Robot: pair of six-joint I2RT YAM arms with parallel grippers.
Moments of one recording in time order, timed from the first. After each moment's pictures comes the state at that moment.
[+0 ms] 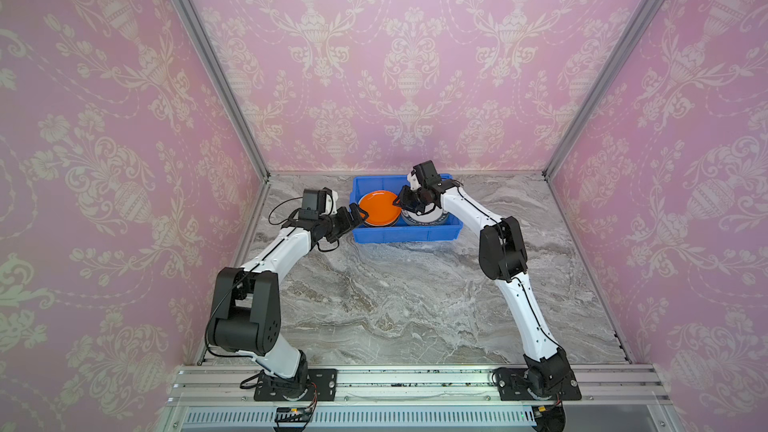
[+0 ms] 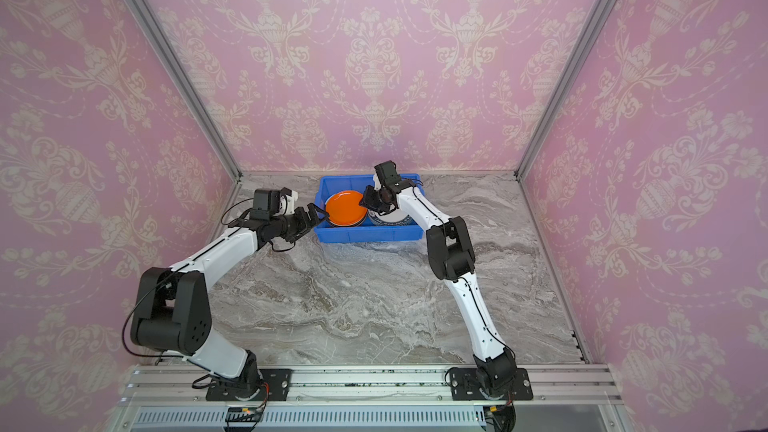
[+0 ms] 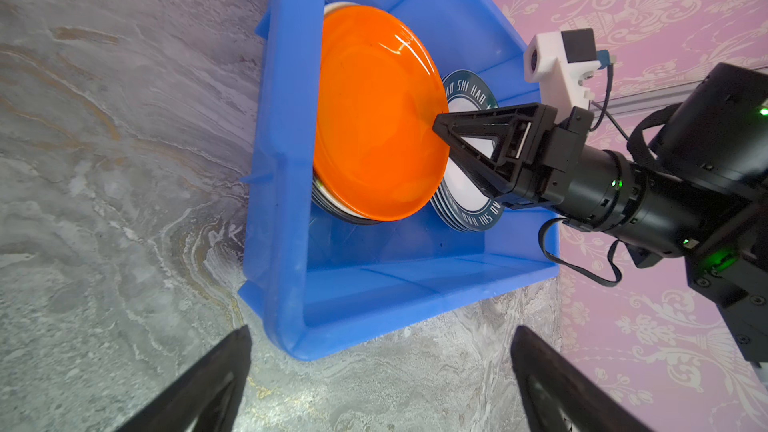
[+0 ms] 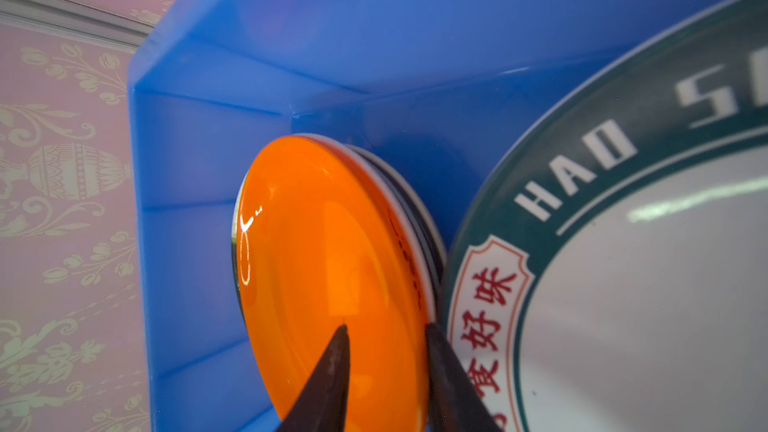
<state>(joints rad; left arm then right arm) -0.11 1.59 1.06 -0.25 0.49 -0.64 0.43 2.53 2.27 -0.60 -0.37 0.68</state>
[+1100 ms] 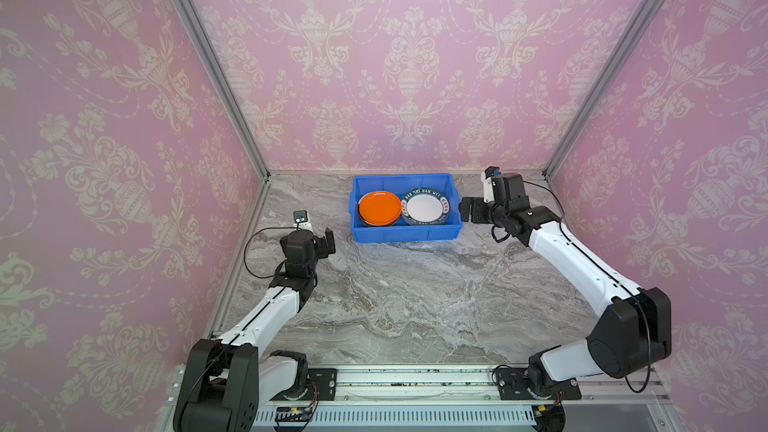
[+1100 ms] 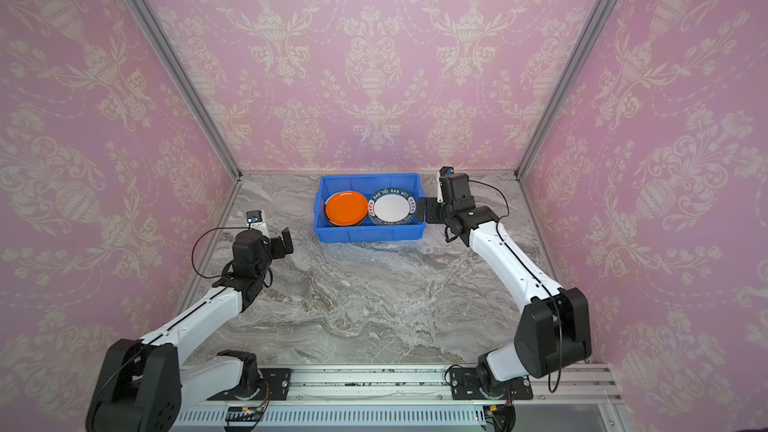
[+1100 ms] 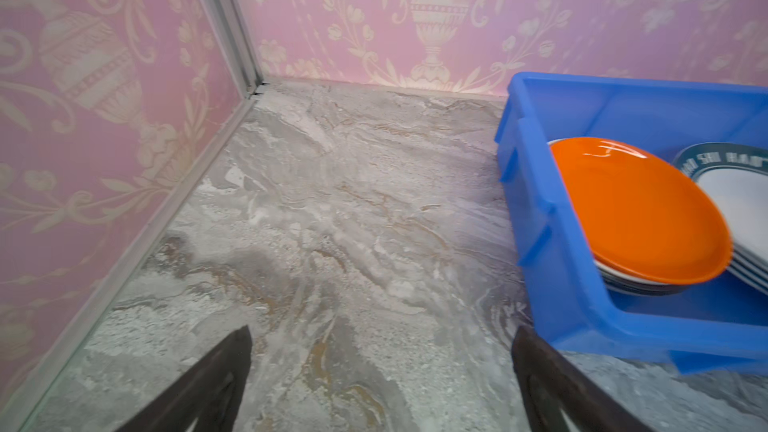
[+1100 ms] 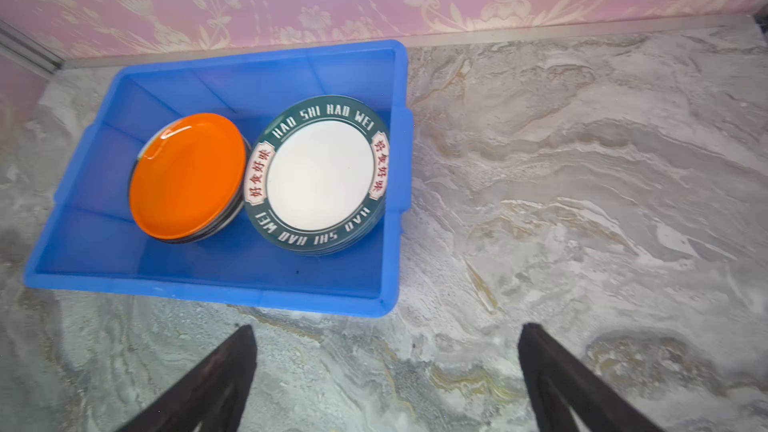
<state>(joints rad) -0.07 1.18 0.47 0.28 -0.28 -0.12 0.28 1.47 1.22 -0.47 0.10 0.24</state>
